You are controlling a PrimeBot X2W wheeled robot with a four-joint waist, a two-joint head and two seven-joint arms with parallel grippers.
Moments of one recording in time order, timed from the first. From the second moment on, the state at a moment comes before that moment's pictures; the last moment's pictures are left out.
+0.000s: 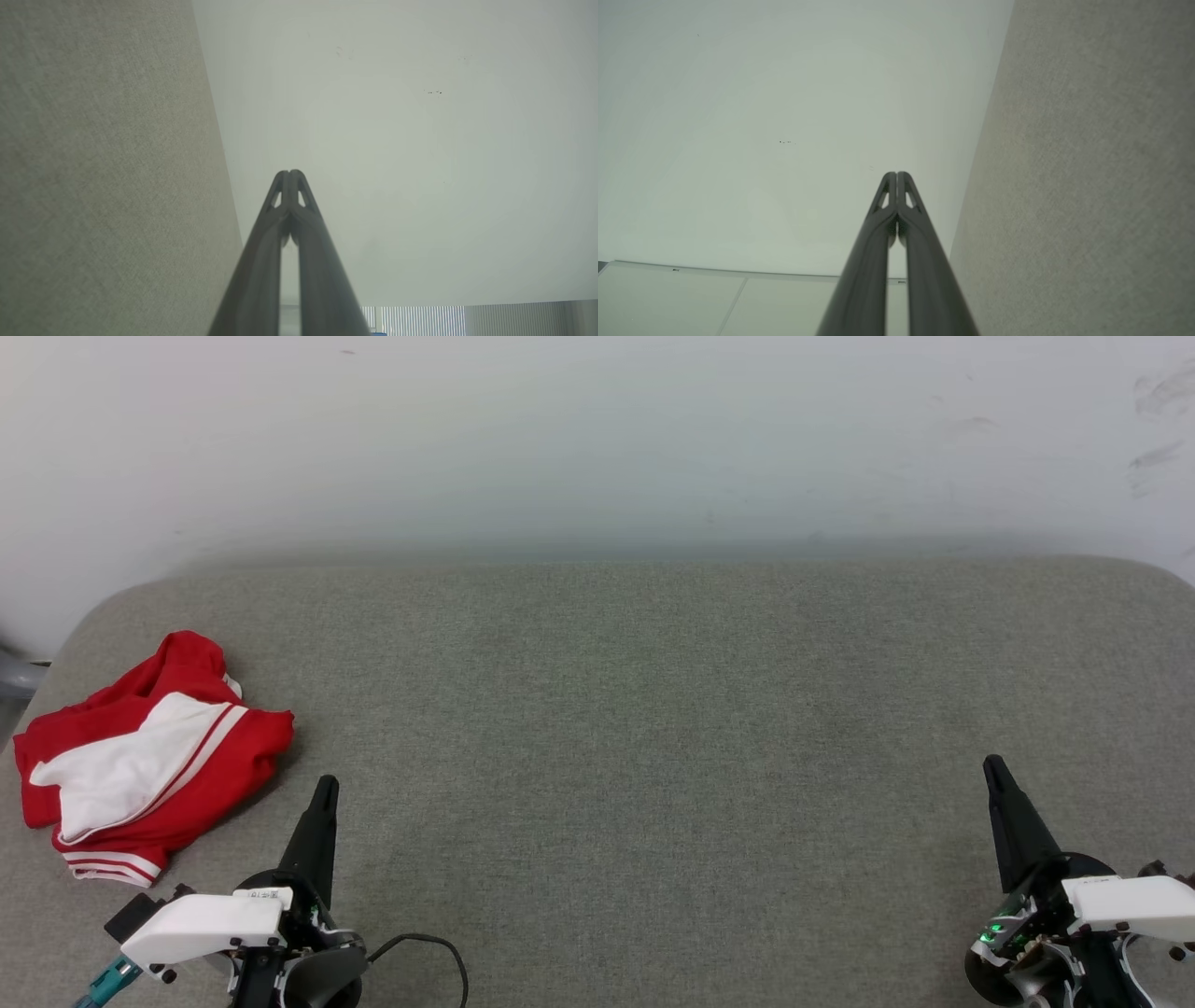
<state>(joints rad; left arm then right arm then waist) -0.11 0.05 0.11 0.25 -1.61 -0.13 0.11 -0.10 -0.05 -0.11 0.25 1.61 0.13 0.11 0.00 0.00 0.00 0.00</state>
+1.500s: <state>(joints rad) -0.06 0.05 0.10 0.27 -1.58 -0.13 0.08 -0.06 -0.05 -0.12 0.28 1.57 0.13 0.08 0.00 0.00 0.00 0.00</state>
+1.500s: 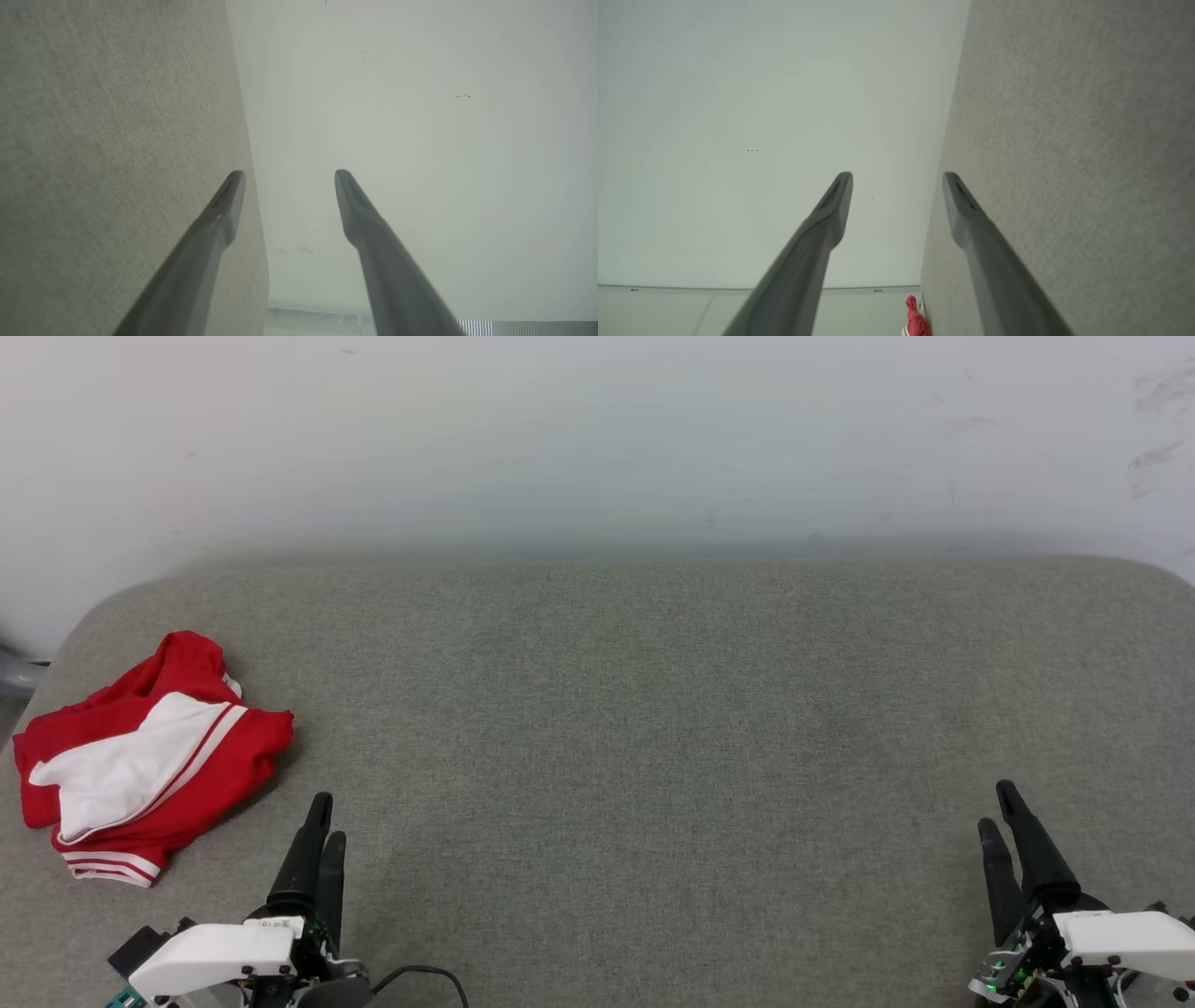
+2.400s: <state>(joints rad) -0.07 0.05 0.07 0.12 -1.08 -0.01 -0.03 -0.04 -0.05 -0.11 0.09 1.00 0.13 -0.03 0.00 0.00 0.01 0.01</state>
